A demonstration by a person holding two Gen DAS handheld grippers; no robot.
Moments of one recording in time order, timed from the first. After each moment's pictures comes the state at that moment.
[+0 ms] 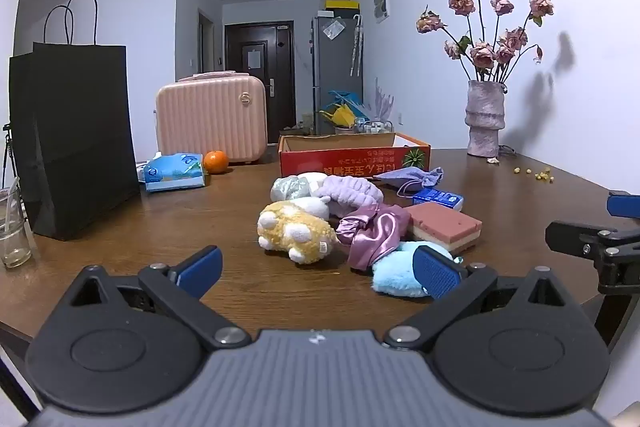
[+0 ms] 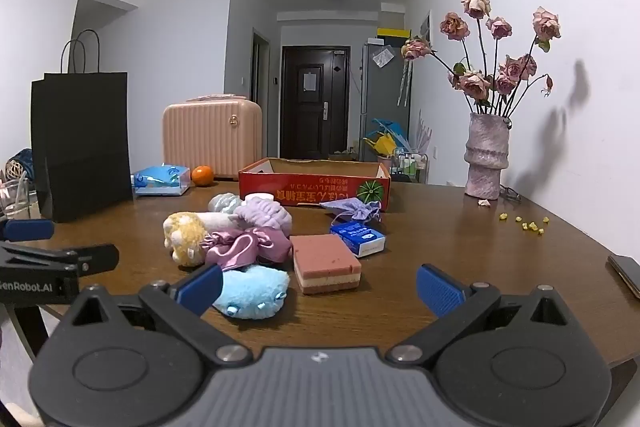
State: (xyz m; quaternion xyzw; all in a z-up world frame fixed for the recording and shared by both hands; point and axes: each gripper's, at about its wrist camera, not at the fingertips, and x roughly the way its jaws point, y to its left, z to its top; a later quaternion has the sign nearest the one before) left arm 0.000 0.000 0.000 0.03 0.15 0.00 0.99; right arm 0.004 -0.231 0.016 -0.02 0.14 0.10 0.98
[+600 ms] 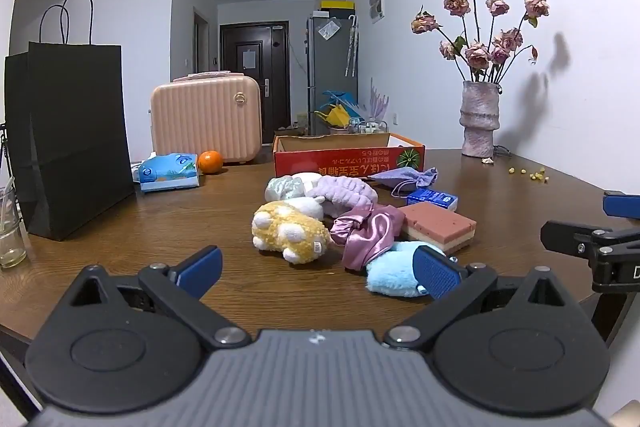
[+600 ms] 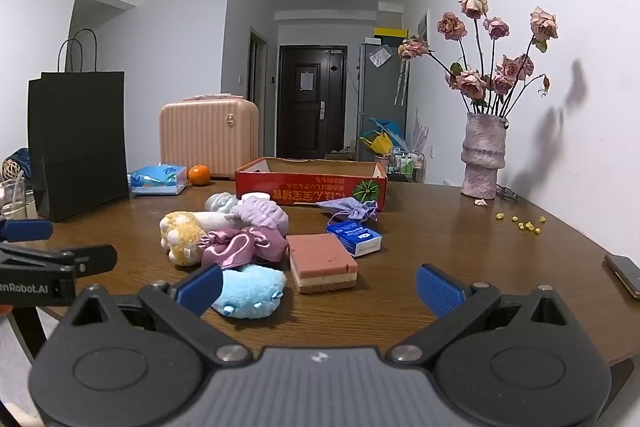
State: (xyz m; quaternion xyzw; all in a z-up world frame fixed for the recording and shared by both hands) left arm 0.000 0.003 0.001 0.02 0.15 -0.02 0.99; right arm 0.005 -0.231 0.015 -0.02 0.14 0.09 0.99
